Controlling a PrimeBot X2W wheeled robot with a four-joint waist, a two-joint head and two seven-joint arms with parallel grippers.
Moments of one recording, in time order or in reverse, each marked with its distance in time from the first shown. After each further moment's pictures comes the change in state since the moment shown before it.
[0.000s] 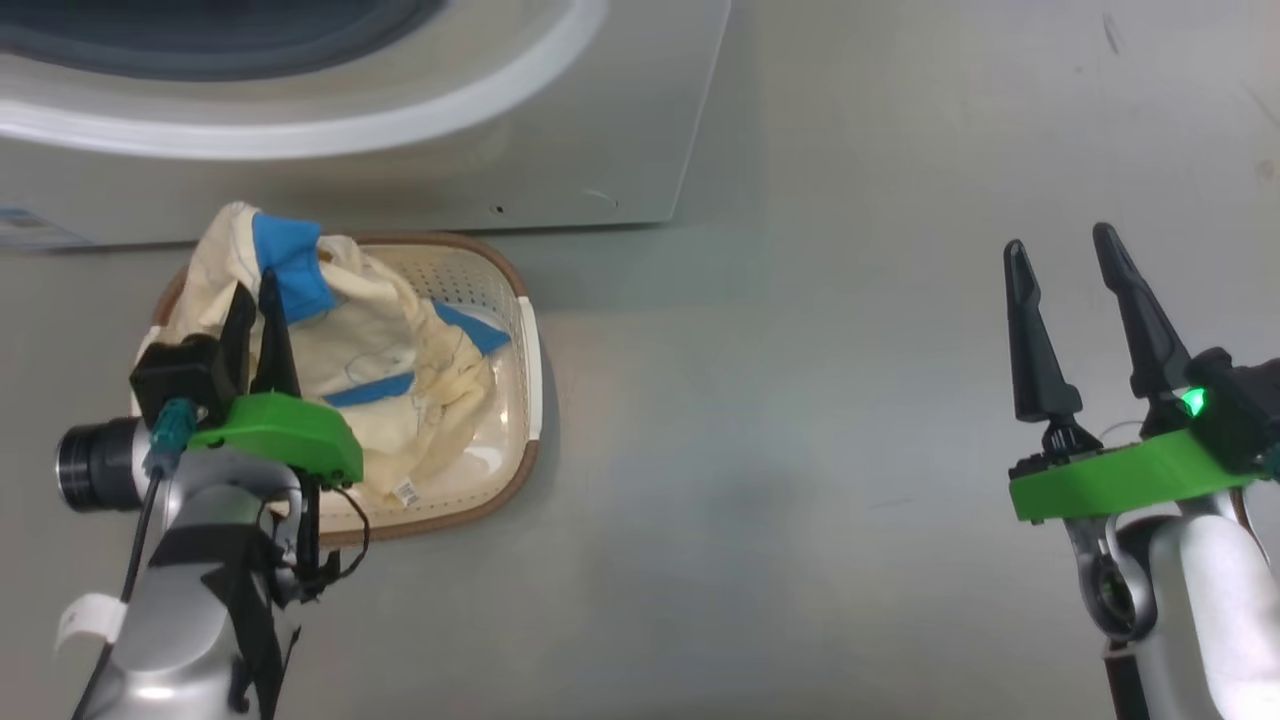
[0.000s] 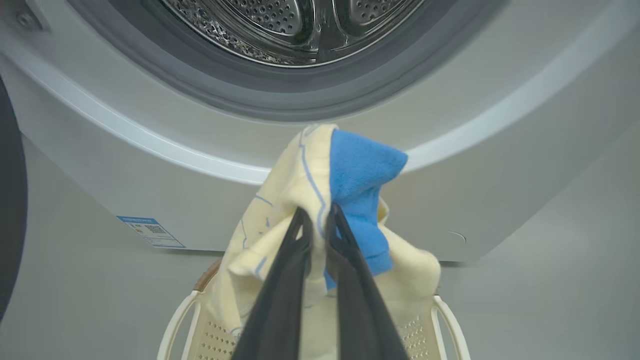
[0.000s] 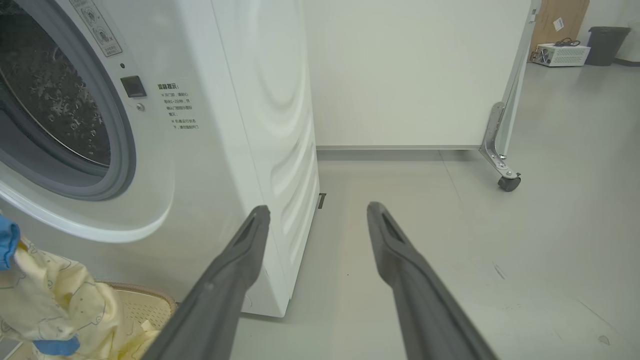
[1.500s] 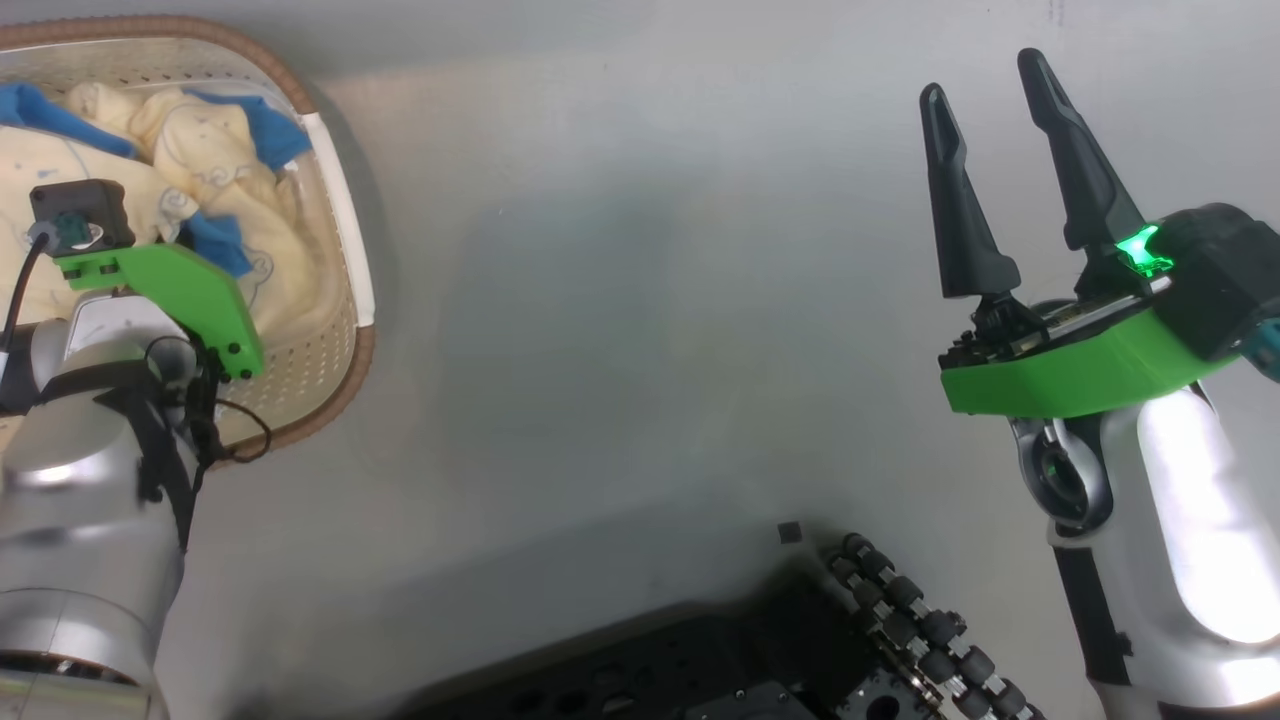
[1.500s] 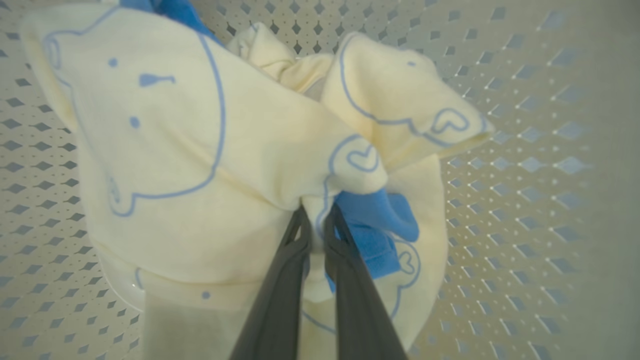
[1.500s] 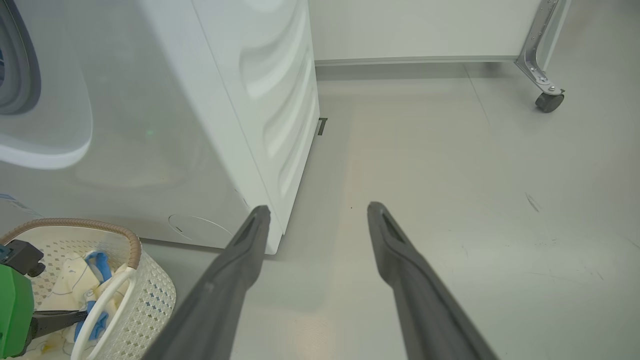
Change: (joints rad) left arm -0.464 0.019 -0.086 0.683 -0.123 -0.159 0.205; right arm -0.214 0.000 0.156 -0.042 0.065 0.000 0.000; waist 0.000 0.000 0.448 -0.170
